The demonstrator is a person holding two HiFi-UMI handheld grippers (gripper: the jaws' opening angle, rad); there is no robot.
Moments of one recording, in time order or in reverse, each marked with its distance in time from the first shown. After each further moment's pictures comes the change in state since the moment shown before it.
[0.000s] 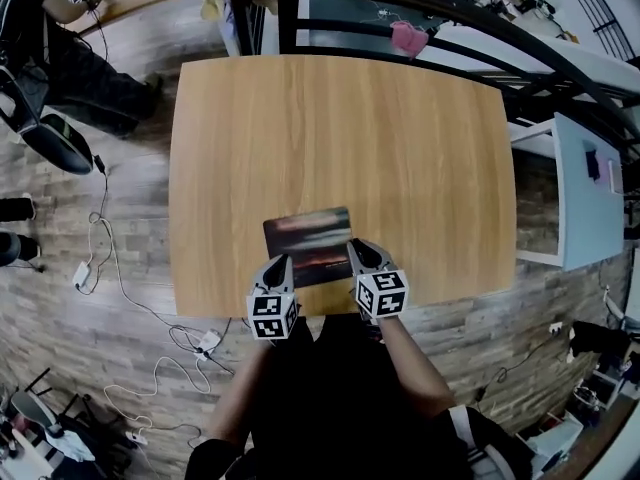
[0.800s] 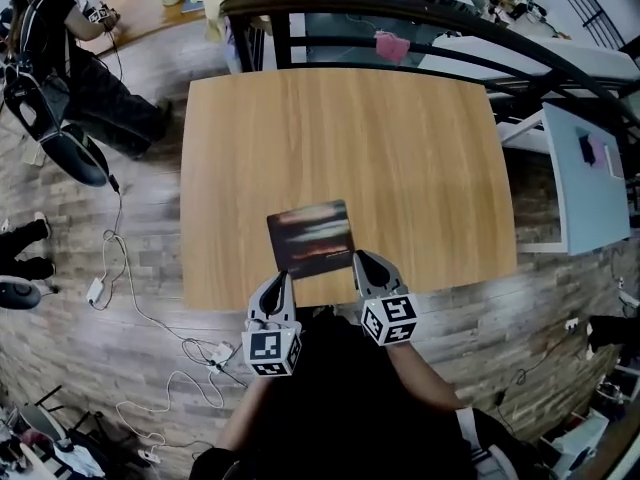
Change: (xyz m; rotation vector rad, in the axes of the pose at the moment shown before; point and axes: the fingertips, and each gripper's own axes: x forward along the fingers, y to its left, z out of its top) left arm -0.133 -0.056 0.061 0.097 -0.244 0.009; right arm -0.114 0.056 0.037 -0.019 -0.270 0.003
